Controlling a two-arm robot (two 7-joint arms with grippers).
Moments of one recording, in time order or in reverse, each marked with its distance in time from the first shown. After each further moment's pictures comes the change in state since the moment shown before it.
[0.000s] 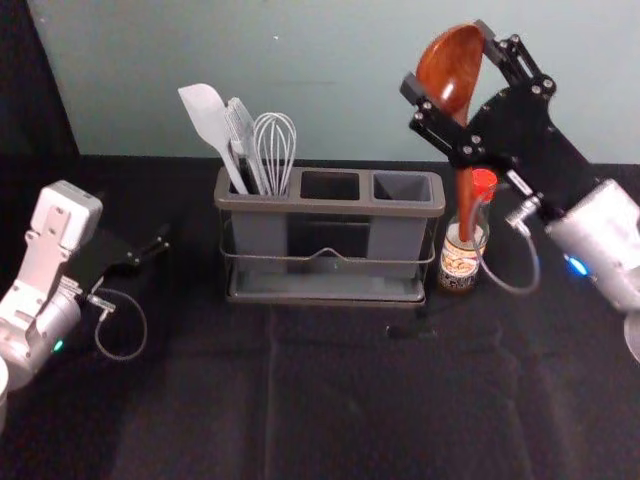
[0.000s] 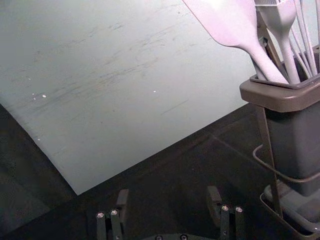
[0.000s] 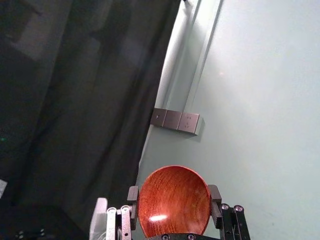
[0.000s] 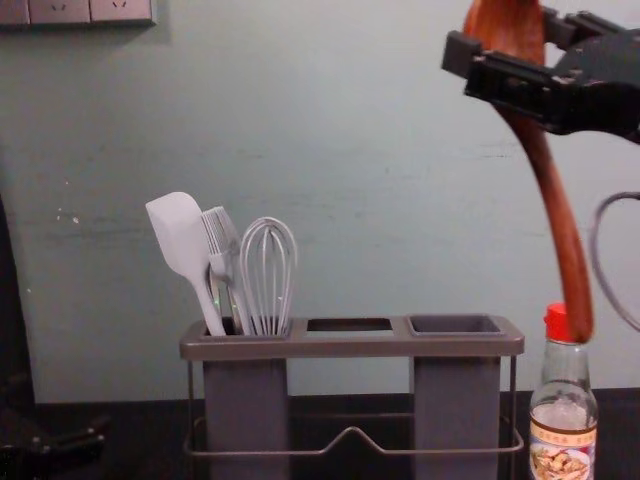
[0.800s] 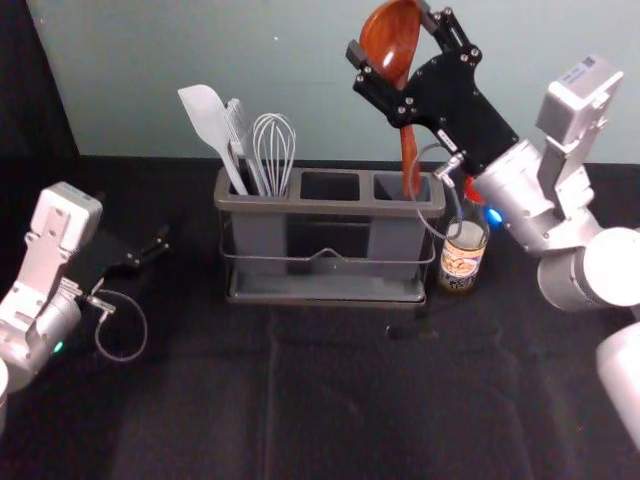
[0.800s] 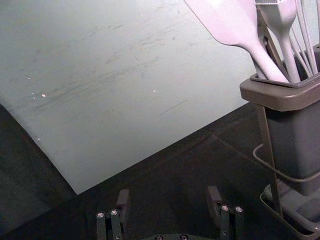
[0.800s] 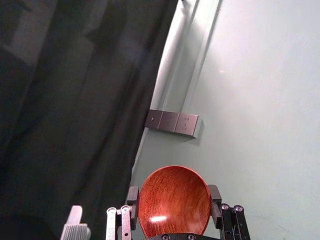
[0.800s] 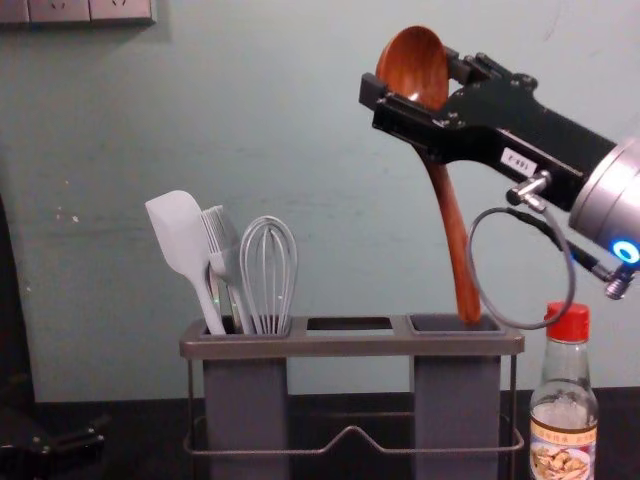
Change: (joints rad) left arm 0.000 0.000 0.000 0.000 0.000 0.000 0.000; right arm 0.253 -0.142 -0.097 0.384 -0.056 -0.164 -0.013
